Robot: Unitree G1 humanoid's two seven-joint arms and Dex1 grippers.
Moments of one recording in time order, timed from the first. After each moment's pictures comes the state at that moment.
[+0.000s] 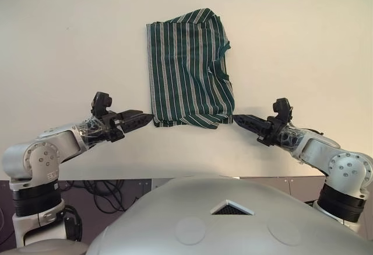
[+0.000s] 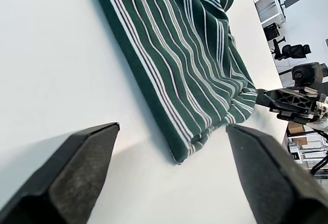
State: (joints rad) left arm 0.27 0.58 0.29 -0.34 -0.87 1.20 -0.73; right arm 0.30 -0.29 -0.32 -0.51 0.99 1.39 0.35
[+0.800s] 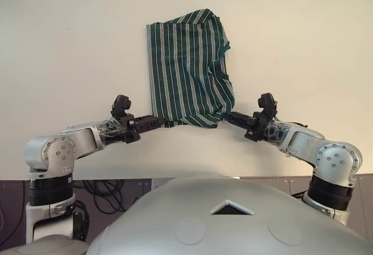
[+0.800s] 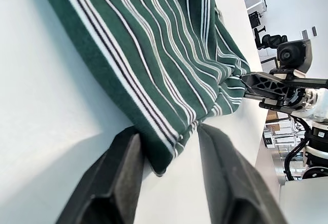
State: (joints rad) left arm 0.22 0.57 0.17 -0.28 -0.92 1.23 -0.70; right arm 0.23 -0.25 -0.23 -0.46 1.02 1.37 0.28
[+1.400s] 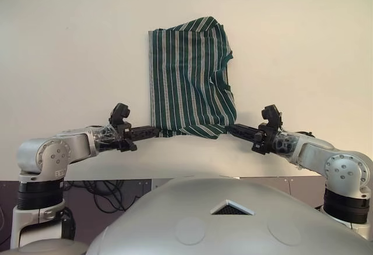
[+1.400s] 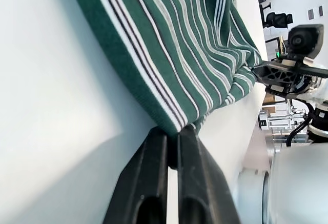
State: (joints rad) left arm 0.28 0.70 0.14 -0.32 -0.93 1.26 -0.79; right arm 0.35 -0.41 -0.18 -0.52 1.03 1.29 0.47
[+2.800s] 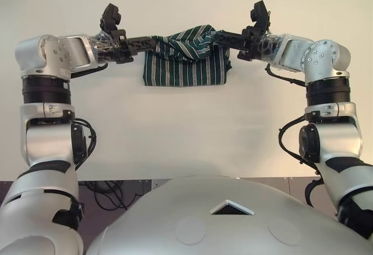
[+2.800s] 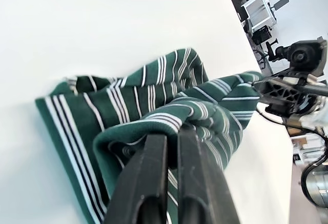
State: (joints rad) left arm -0.64 0.55 0.02 0.54 -0.67 1.07 -0.80; right arm -0.63 -0.34 0.03 0.52 0.79 0.96 0.69
